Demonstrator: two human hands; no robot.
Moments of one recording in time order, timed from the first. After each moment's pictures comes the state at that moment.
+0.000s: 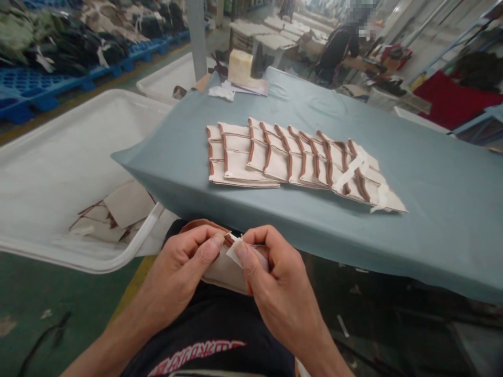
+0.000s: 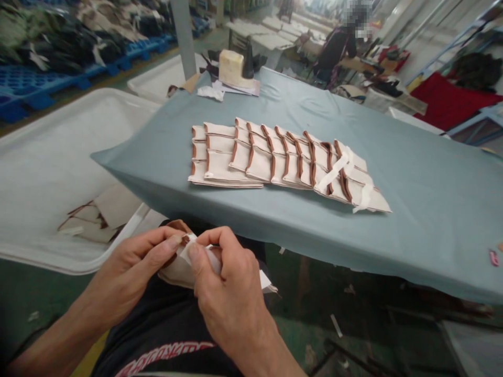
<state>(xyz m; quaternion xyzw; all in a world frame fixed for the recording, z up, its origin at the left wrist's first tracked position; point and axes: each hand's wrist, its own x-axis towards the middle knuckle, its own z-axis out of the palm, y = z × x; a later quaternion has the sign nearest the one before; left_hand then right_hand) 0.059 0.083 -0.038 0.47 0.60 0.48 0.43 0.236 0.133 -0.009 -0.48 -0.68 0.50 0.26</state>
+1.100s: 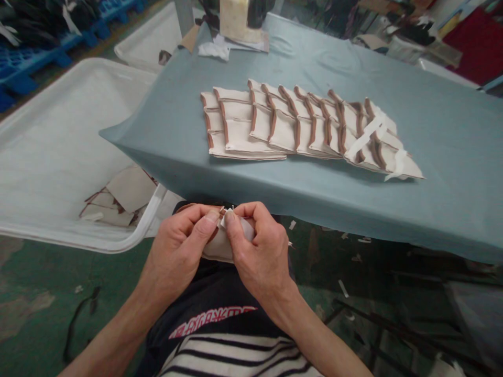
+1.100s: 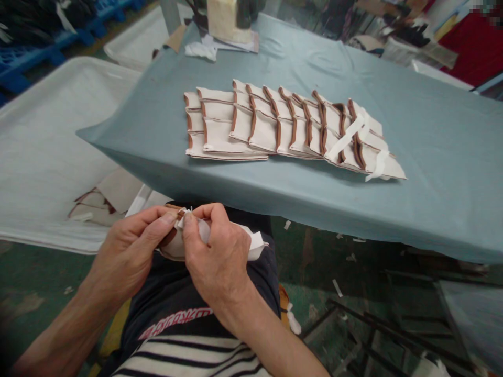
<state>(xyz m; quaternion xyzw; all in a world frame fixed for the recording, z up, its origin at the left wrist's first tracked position) 0.053 0.067 -0.061 0.40 0.65 0.49 0.43 0.201 0.118 -0.045 -0.55 -0.67 0.39 0.32</state>
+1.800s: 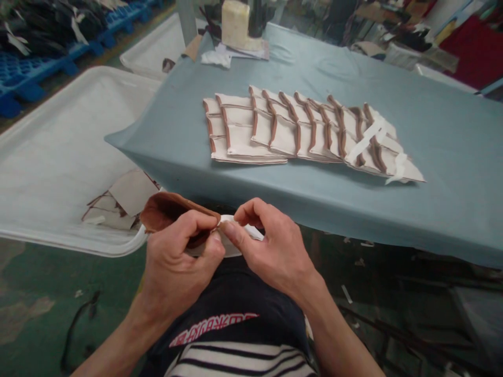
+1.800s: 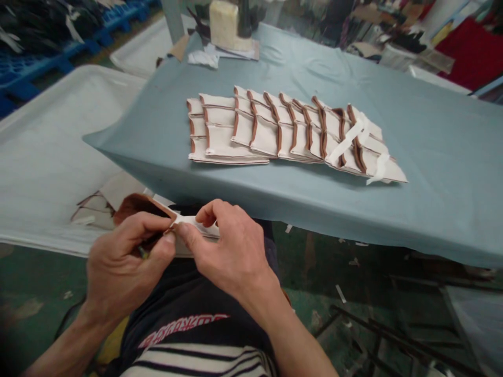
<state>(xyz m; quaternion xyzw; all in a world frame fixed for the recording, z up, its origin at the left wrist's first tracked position) 0.063 0.059 -0.053 0.53 0.69 0.46 0.18 0.222 0.143 -0.030 -0.47 -0.73 0.44 0.23</state>
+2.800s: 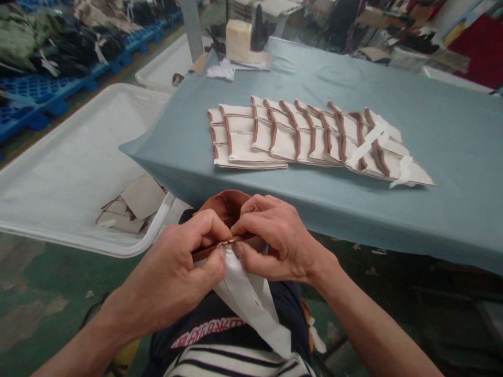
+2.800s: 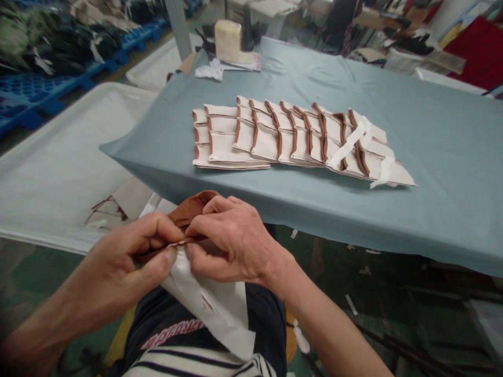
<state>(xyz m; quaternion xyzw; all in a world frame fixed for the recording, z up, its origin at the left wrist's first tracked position) 0.051 0.061 -0.015 0.56 0.62 0.38 0.39 0.240 0.182 -0.027 -0.15 -0.90 0.32 0.24</state>
